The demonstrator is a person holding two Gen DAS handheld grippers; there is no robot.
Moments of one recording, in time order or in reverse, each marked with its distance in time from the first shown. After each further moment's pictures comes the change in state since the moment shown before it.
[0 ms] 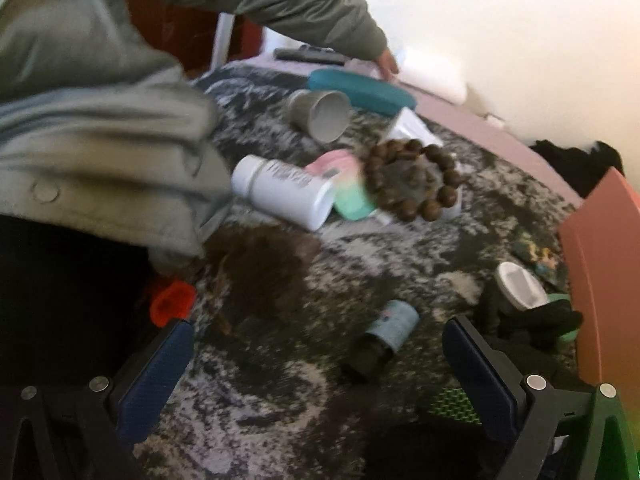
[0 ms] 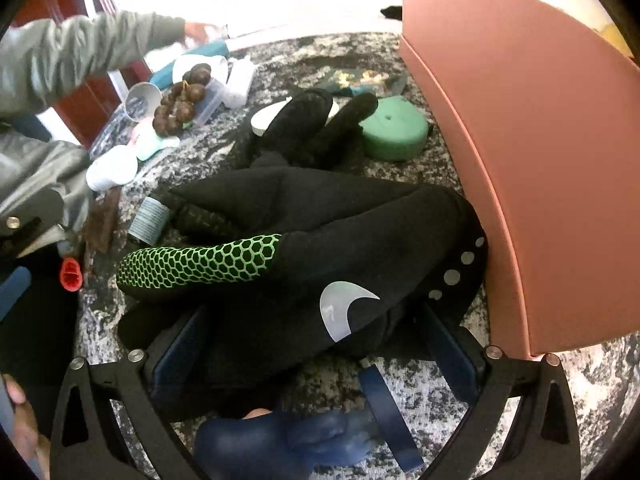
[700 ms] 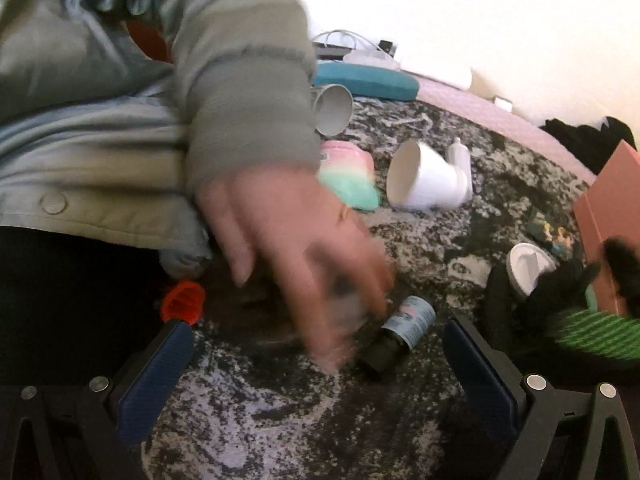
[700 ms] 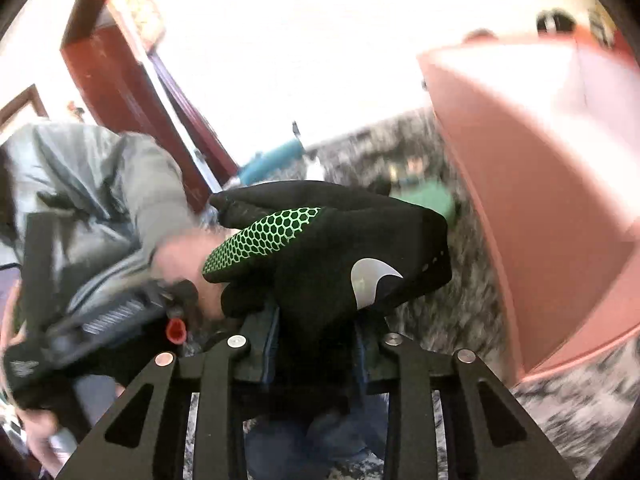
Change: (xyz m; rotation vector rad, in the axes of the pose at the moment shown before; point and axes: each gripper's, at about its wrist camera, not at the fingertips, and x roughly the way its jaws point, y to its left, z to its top) left arm 0.003 -0.013 -0.004 0.090 0.019 0.068; right arm -0.070 -0.030 -0.006 0.064 -0.352 0.339
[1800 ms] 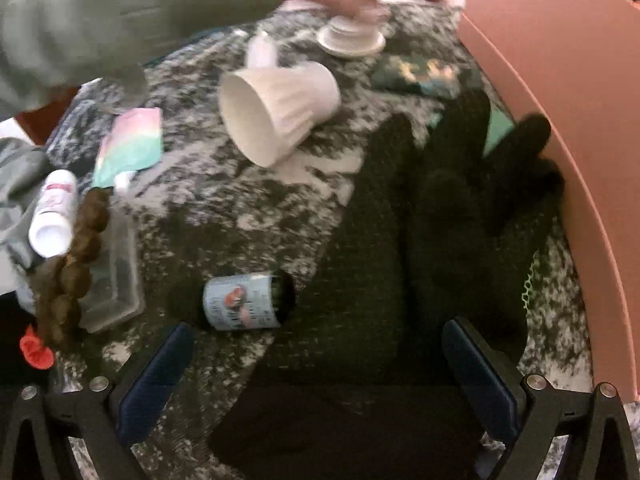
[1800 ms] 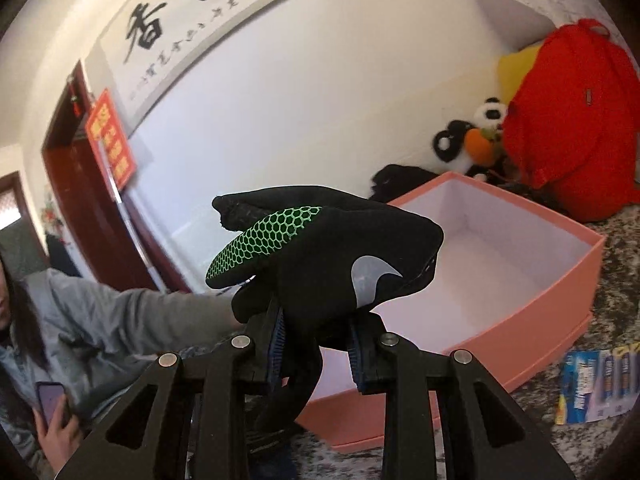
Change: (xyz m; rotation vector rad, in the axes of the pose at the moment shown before) left arm 0.040 -0.136 -0.048 0.424 0.185 -0.053; right arm -0.190 -0.087 0.061 0.194 -0.390 -0.119
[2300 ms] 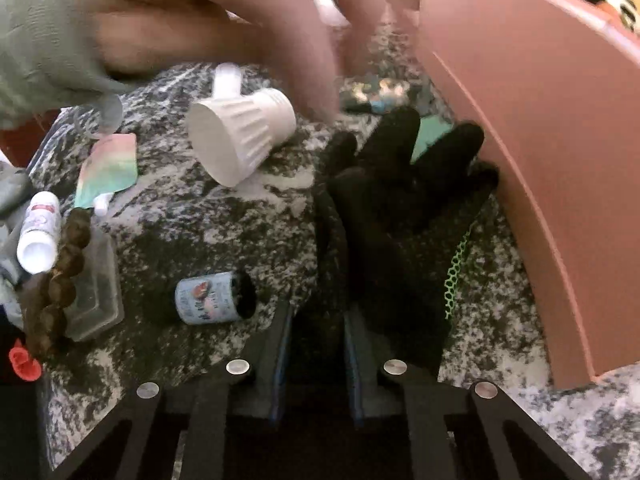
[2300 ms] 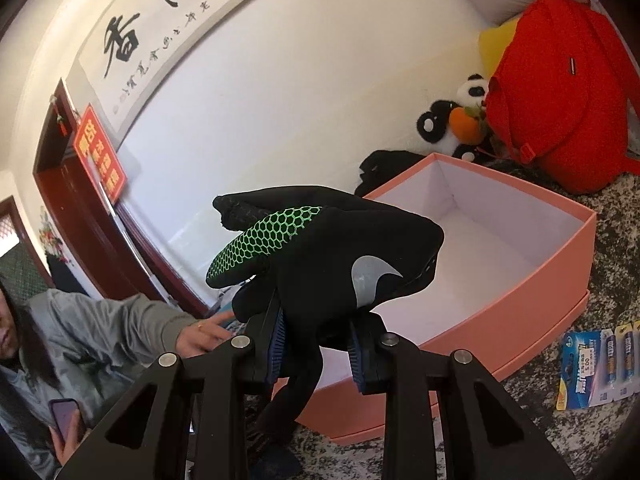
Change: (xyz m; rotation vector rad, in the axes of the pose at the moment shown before) left arm -0.034 -0.008 -0.005 0.026 -0.102 -0.052; right arm -0.001 -0.020 0.000 0.049 0.025 -0.005
